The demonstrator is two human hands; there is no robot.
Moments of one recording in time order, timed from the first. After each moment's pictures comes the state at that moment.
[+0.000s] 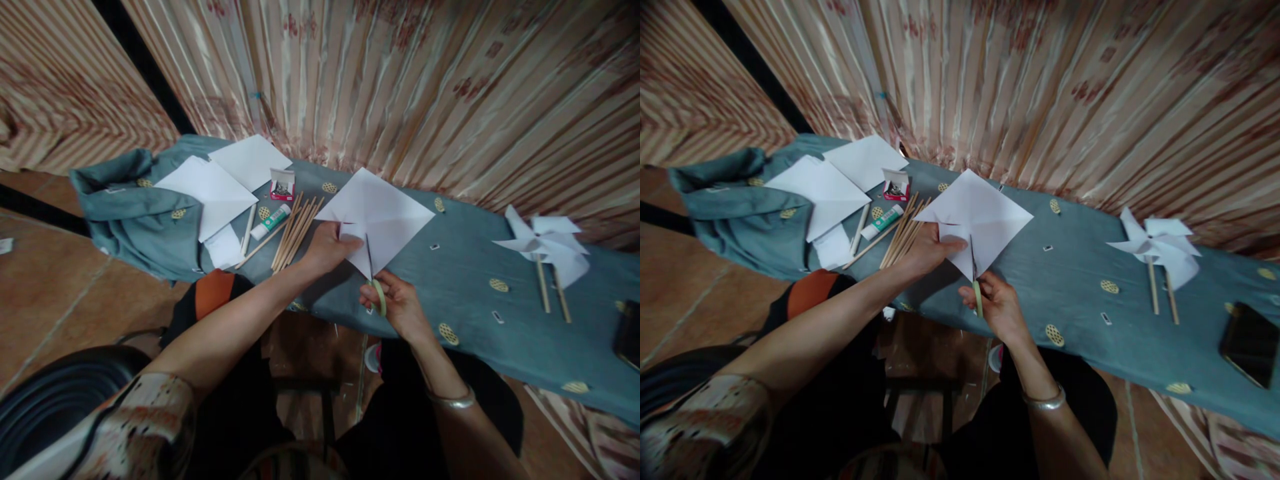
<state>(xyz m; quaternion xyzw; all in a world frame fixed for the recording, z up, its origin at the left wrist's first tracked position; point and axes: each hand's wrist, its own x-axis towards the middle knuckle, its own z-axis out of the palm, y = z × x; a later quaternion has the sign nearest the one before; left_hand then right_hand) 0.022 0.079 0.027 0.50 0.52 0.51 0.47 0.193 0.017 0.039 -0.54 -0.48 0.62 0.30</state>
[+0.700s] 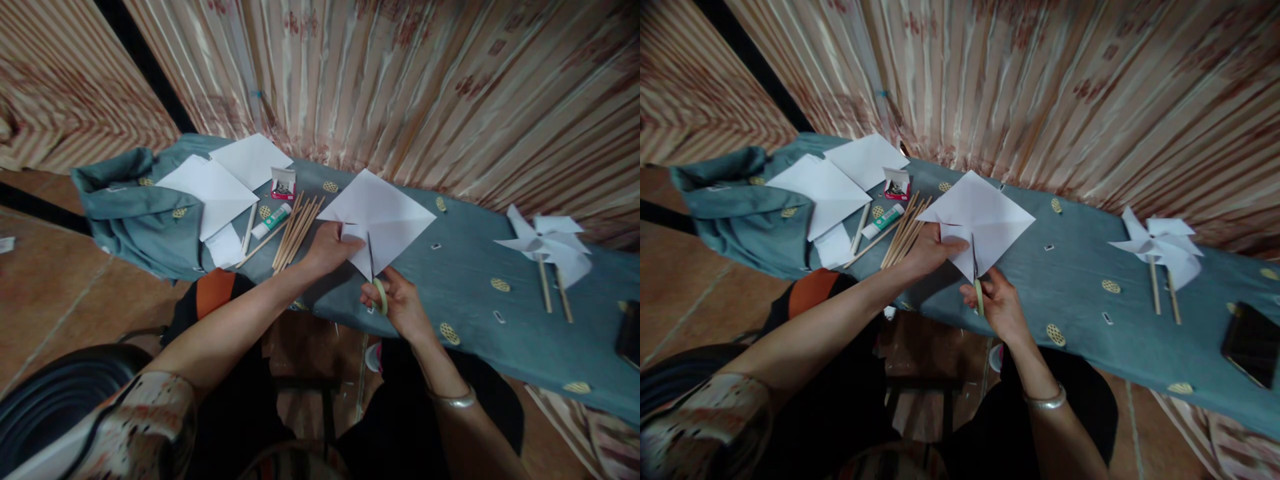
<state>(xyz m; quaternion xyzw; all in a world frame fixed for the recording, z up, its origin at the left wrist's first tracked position) 0.024 0.075 0.028 0.48 0.52 0.51 0.49 0.189 0.019 0.042 -0.54 -0.47 0.62 0.31</state>
